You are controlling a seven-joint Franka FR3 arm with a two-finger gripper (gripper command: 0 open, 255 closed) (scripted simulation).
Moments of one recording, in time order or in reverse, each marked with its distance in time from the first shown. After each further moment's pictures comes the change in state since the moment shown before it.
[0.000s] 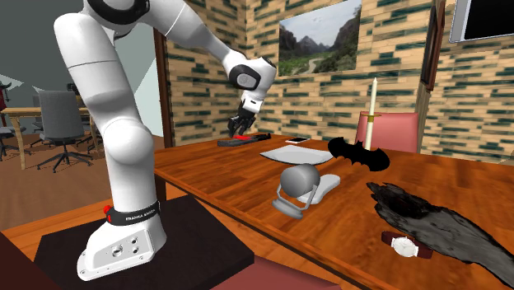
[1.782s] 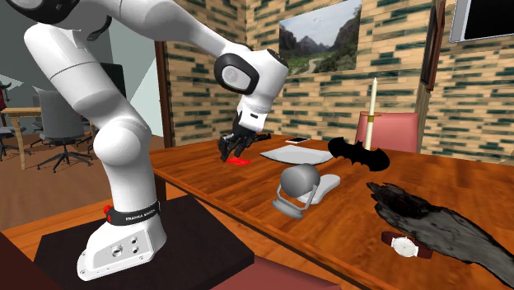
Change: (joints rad) arm -0.273 -0.244 -0.336 -0.249 -0.337 -0.191 -0.373
